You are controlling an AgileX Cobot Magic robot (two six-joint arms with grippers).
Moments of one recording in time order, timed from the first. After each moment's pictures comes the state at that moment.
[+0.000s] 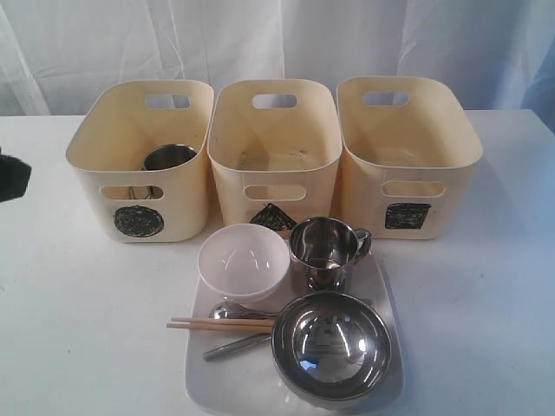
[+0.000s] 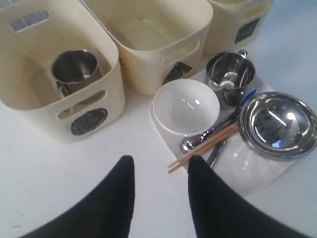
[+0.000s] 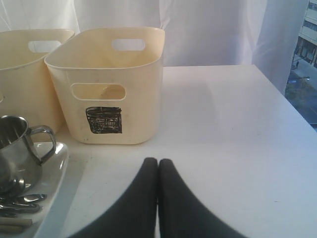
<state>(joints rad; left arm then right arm) -0.65 0.73 -0.89 0.01 0.83 0.01 0.05 0.01 -0.01 0.00 0.27 0.06</state>
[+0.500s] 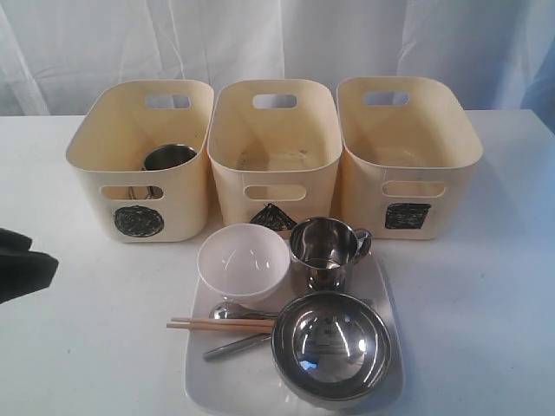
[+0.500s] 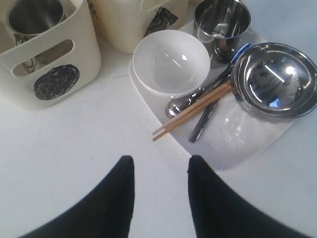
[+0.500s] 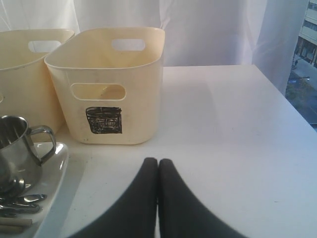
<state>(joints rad) -0.65 0.72 -0.69 -0.08 0.75 0.08 0.05 0.01 -0.01 0.00 0.27 0.06</state>
